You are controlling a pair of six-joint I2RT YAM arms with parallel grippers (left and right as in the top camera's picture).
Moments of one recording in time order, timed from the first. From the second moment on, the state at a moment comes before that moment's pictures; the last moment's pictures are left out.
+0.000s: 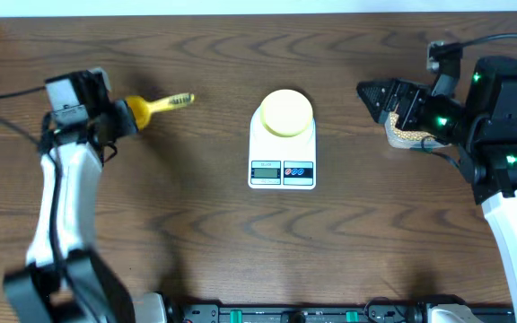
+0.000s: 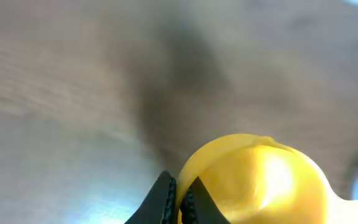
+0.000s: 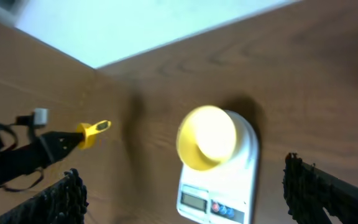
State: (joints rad) left arm 0.27 1.52 1.14 -0.49 0.18 -0.09; right arm 0.07 1.25 1.22 -0.52 -0.59 0.43
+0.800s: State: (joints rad) left arm -0.13 1.35 1.15 -0.54 0.49 -0.17; right arm 0.23 1.54 1.24 -0.15 -1.26 0.62
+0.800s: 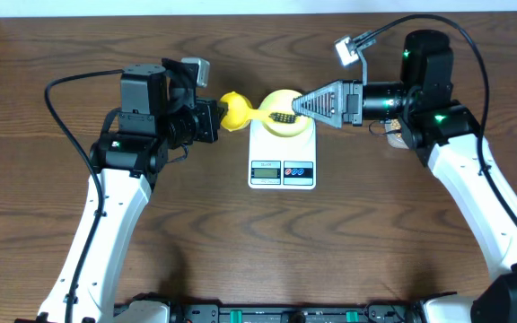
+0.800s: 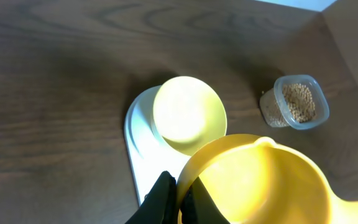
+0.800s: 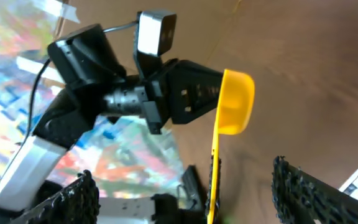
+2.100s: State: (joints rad) left arm -0.13 1.35 1.15 -0.50 0.52 -0.20; right arm 0.34 1.54 1.24 -0.20 -1.09 0.61
